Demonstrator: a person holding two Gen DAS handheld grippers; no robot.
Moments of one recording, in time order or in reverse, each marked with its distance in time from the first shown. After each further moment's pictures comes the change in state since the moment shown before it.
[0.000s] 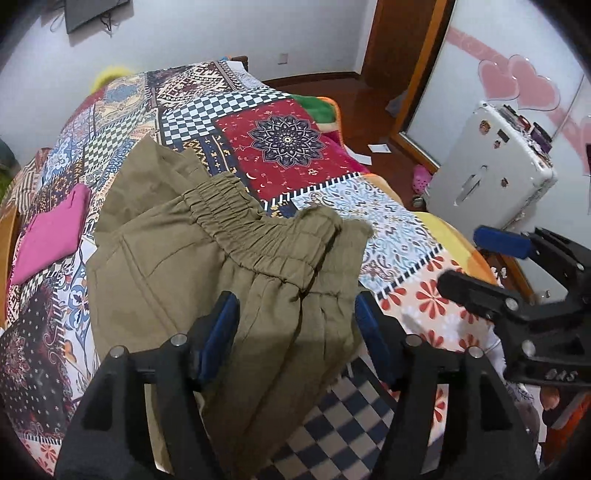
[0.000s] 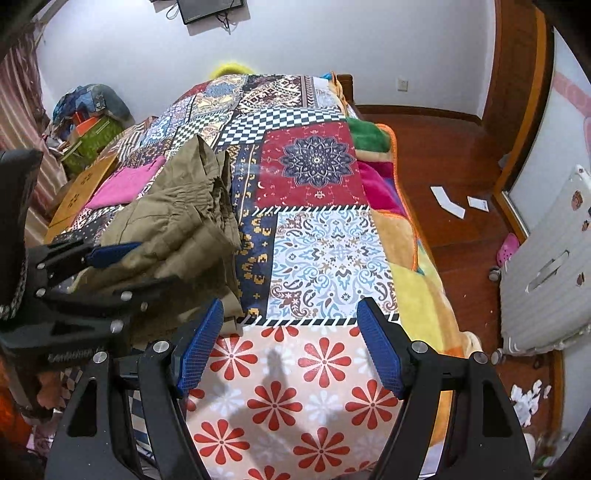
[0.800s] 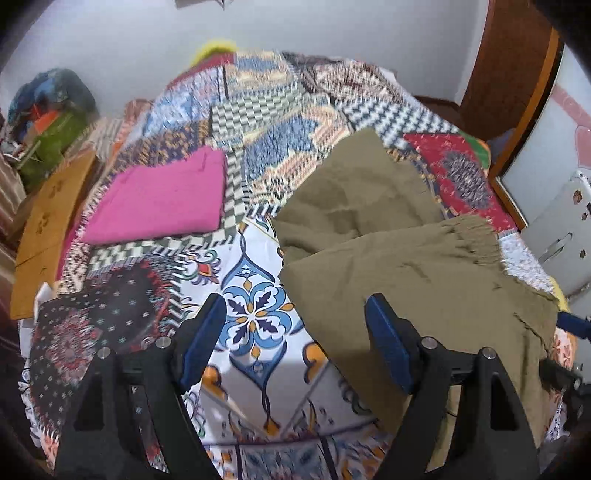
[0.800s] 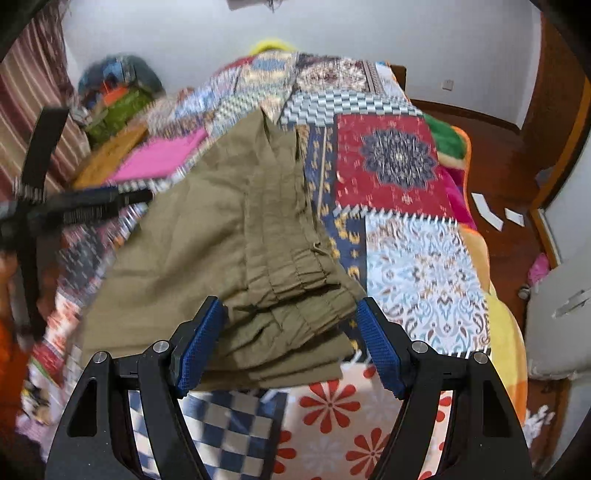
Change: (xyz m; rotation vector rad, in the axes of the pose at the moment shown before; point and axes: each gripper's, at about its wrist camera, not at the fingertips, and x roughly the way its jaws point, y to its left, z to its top) left arm 0.012 0.194 0.002 -0.240 -0.007 0.258; right arm 0.058 0.071 0.011 -0.112 0.092 0.070
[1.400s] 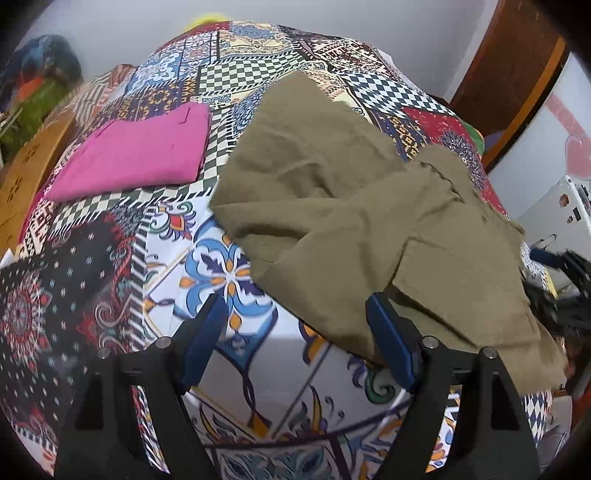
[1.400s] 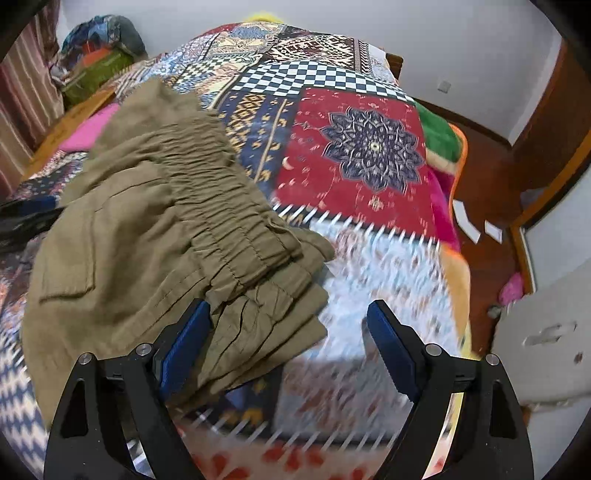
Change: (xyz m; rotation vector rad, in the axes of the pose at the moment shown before) left arm 0.021 0.008 -0.035 -0.067 0.046 -0.113; right arm 0.059 -0.043 0.033 -0.105 0.069 -0.126
